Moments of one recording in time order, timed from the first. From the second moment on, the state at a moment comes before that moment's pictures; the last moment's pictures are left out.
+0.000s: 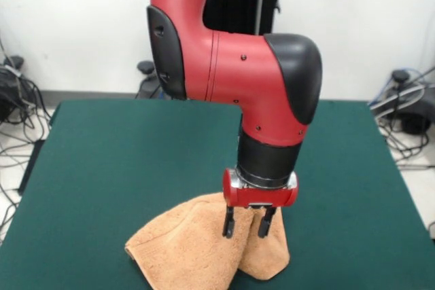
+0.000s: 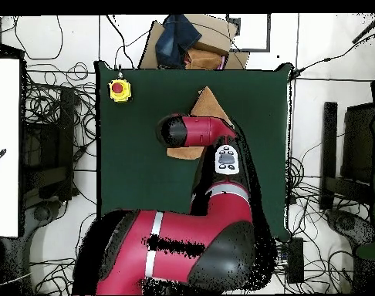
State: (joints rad) arm -0.15 -0.19 -0.01 1.21 -0.17 0.36 1.57
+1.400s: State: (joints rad) arm -0.15 -0.15 -0.02 1.17 -0.19 0.32 1.57
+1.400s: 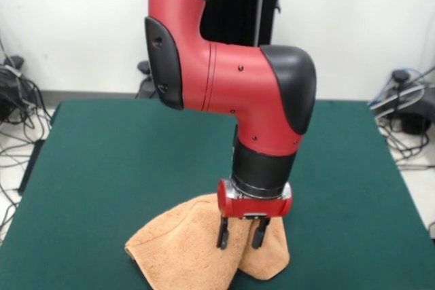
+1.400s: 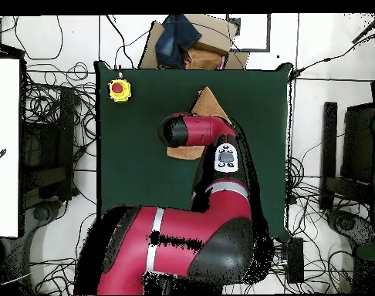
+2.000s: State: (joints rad) arm -0.14 -0.10 -0.06 1.17 -0.19 0.29 1.57
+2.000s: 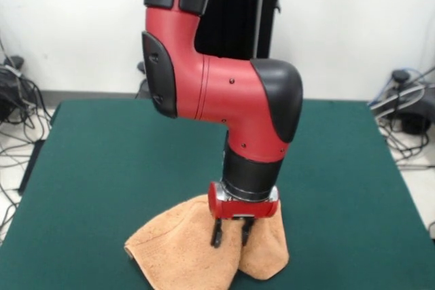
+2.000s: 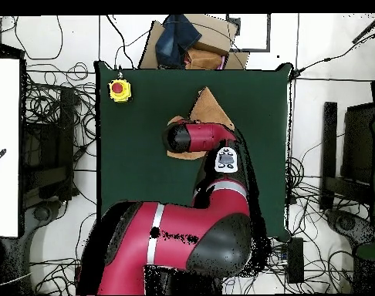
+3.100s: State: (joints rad) arm -0.16 -0.15 -0.06 1.18 -0.19 0.35 1.57
